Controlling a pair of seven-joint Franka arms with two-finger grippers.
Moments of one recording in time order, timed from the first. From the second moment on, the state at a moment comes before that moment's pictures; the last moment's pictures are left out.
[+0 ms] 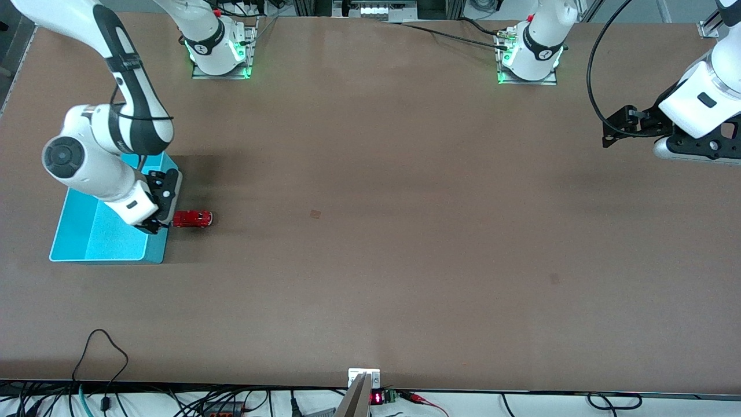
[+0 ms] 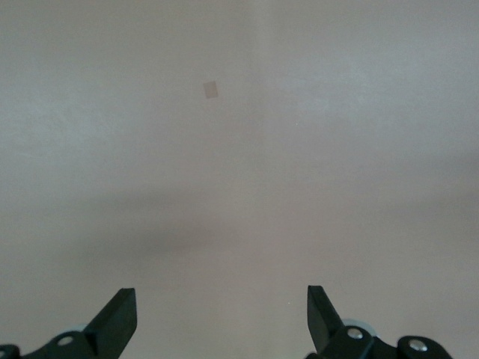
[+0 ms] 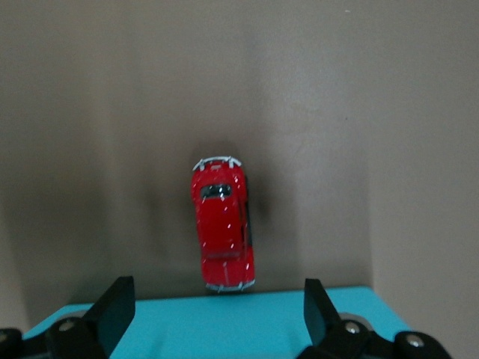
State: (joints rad) left arm -0.07 0.01 -0.01 -1.59 0.00 1.55 -0.01; right arm -0.03 0.34 0.05 -2.05 -0.08 2.36 -1.42
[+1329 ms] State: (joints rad) left arm -0.07 0.01 -0.01 -1.59 0.00 1.55 -0.01; right arm -0.02 0.48 0.05 -2.14 -0.08 2.62 -1.46
